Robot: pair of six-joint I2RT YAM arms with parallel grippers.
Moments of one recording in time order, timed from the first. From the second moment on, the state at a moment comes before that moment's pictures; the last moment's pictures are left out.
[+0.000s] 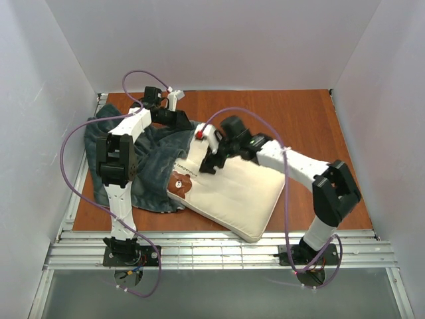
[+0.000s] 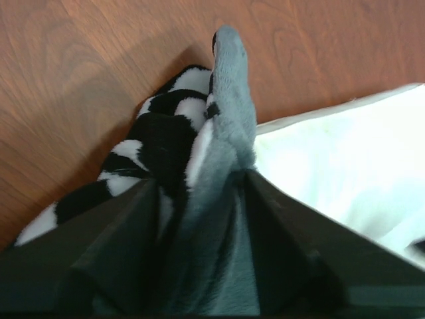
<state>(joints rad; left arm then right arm) -0.15 2.15 1.75 -0.56 0.76 0.09 0.82 1.71 1.27 -0.32 -0.44 -0.34</state>
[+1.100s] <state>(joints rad) -0.24 2.29 1.98 -0.71 0.69 0.20 0.47 2.09 1.60 -0.64 -0.72 -0.48</state>
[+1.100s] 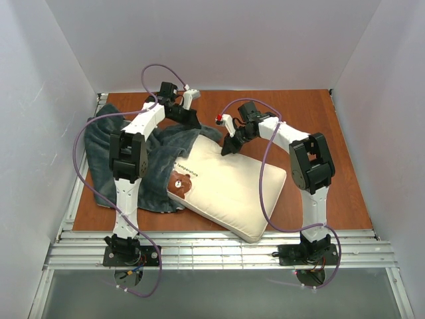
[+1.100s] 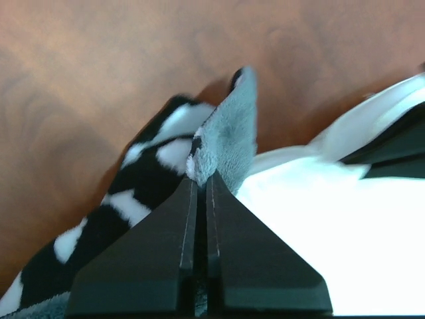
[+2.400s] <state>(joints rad) -0.07 1.59 1.56 -0.69 0.42 0.16 0.42 1.89 1.61 -0.50 -0.51 -0.22</state>
